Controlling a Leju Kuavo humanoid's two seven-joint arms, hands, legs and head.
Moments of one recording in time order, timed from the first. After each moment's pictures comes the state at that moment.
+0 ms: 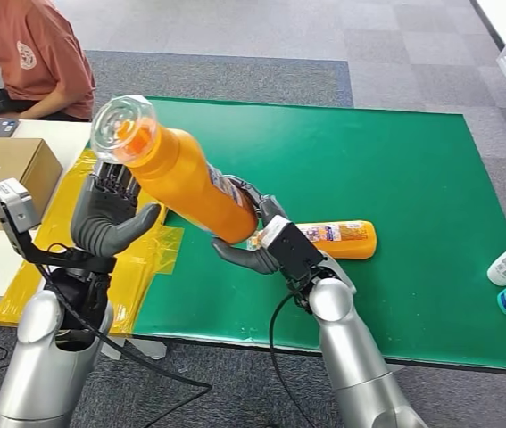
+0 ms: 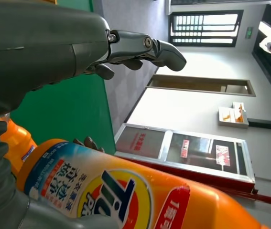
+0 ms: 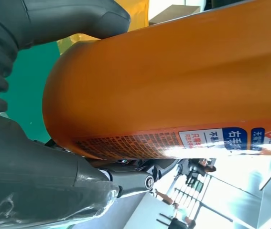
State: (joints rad) left arm -0.31 -0.08 -0.24 -1.54 0.17 -0.18 -0.17; right arm -0.36 0.25 0.47 -1.33 0.20 0.26 -0.31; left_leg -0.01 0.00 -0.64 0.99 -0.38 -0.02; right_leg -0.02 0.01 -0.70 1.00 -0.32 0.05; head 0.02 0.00
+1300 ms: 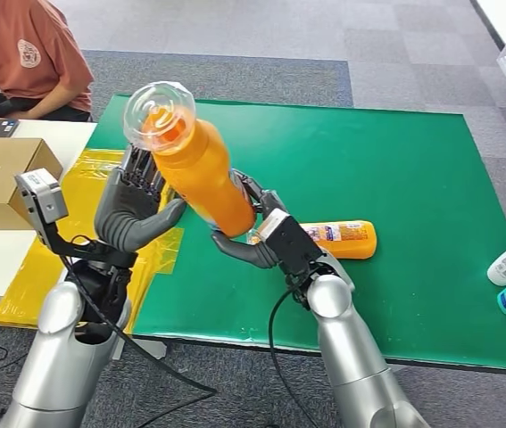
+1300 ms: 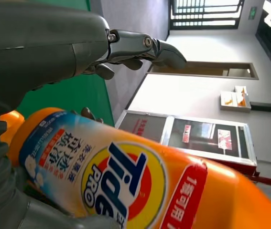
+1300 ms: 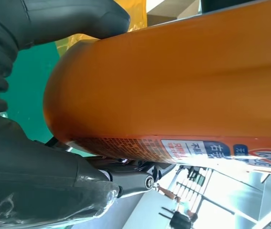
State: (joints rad) left arm -0.36 -0.12 -0.30 -1.49 0.16 -0.19 -0.17; right arm -0.38 0.25 0.47 -1.31 0.19 0.22 -0.29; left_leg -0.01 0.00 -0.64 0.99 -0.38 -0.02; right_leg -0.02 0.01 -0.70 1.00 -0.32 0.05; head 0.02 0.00
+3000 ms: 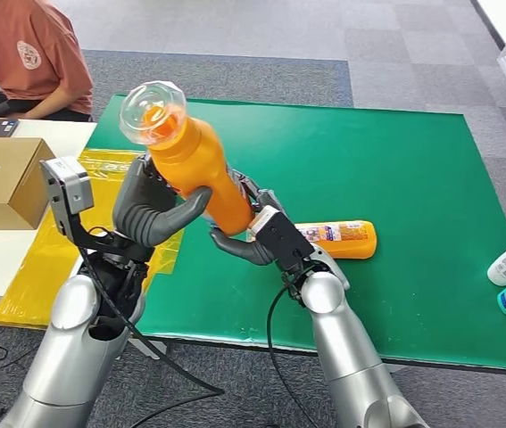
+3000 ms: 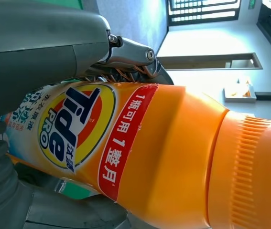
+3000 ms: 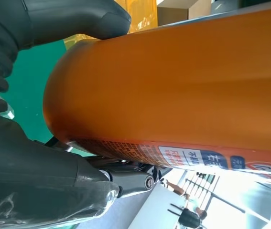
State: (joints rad) left arm -0.41 -0.13 -0.38 -1.49 0.12 -0.14 -0.12; right arm -0.40 0.27 0.45 -1.25 0.26 0.20 -0.30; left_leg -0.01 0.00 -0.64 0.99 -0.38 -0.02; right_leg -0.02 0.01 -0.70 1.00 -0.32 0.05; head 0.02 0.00
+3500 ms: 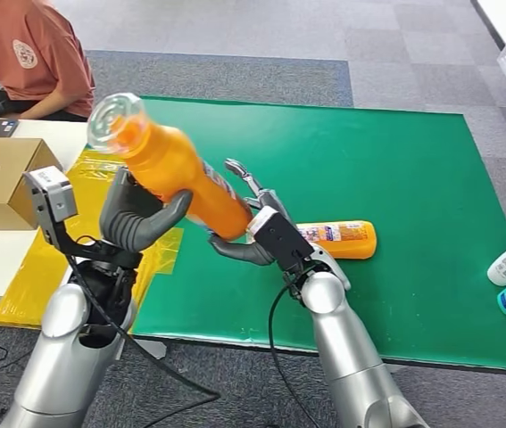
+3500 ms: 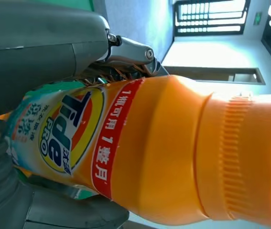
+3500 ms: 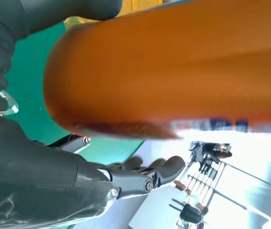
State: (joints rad) left arm -0.36 -0.10 -0.34 -1.52 0.13 -0.12 -0.14; right arm -0.40 0.27 0.44 -1.26 0.27 0.18 -0.29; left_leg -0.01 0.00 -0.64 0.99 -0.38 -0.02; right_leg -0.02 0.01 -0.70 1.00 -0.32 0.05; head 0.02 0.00
